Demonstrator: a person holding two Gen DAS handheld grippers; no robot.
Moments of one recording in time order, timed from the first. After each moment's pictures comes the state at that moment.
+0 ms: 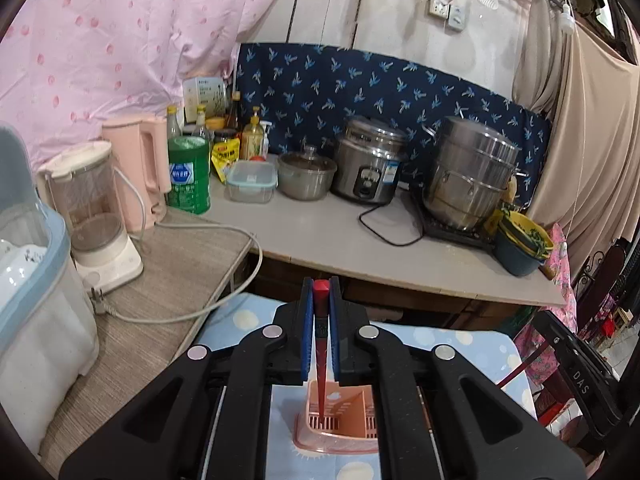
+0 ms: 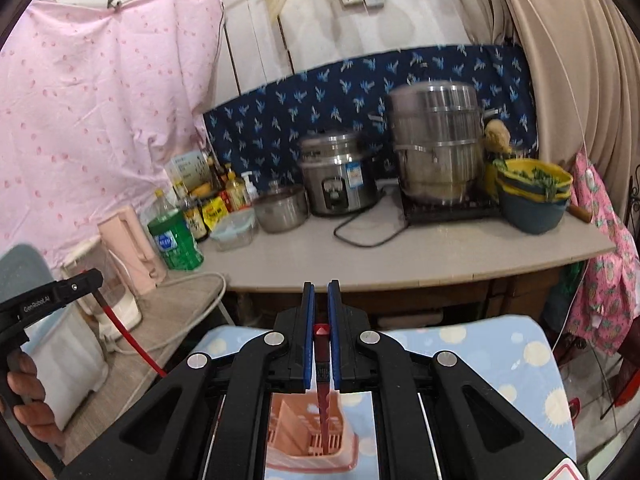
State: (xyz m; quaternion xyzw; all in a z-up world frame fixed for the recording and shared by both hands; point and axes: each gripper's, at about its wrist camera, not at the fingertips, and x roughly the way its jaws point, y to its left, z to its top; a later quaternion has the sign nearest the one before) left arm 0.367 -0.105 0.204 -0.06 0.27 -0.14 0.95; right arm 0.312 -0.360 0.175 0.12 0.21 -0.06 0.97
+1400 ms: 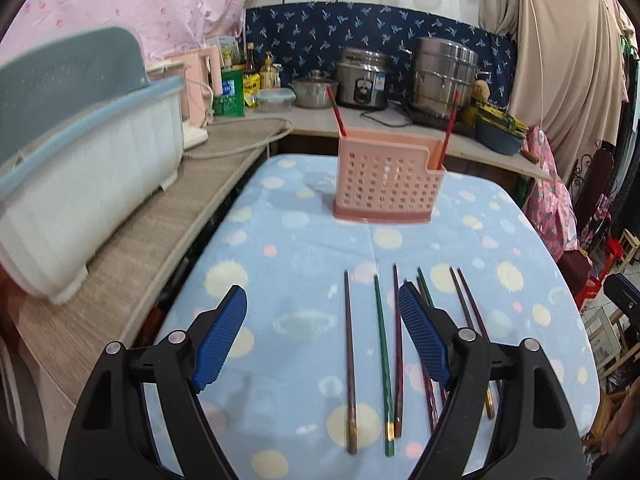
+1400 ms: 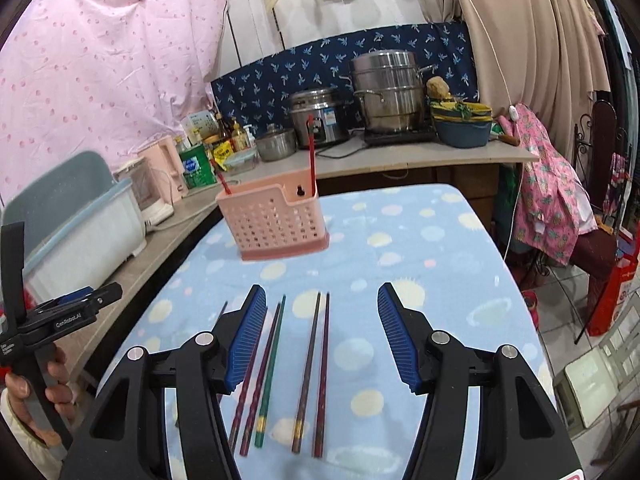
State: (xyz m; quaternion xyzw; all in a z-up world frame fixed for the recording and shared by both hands) left arm 0.086 -0.021 0.086 0.02 0.33 -0.14 0.93; right arm -0.023 -0.298 0.089 0.12 0.26 -0.08 0.96
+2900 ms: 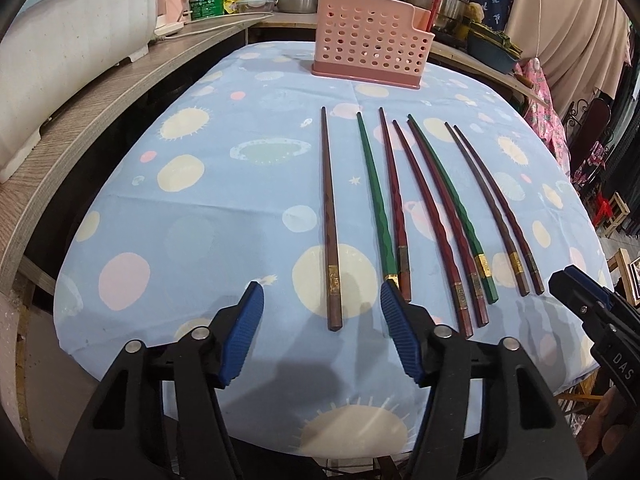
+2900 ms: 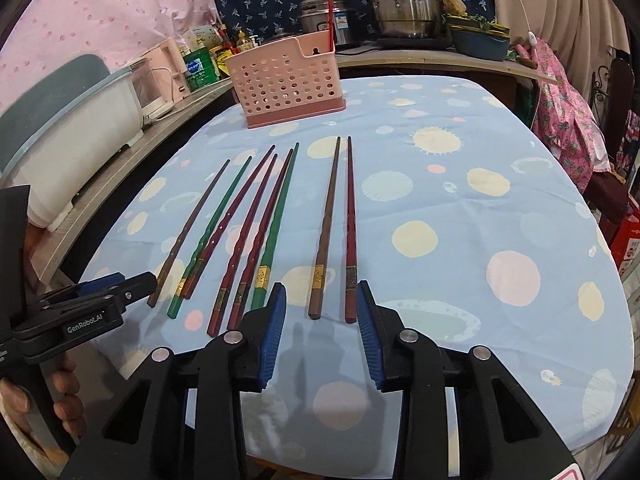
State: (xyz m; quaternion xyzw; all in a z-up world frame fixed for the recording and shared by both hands) left arm 0.039 -0.029 -0.032 0.02 0.45 -0.16 0.88; right arm -0.035 -0.246 -0.025 0.13 0.38 -0.04 0.92
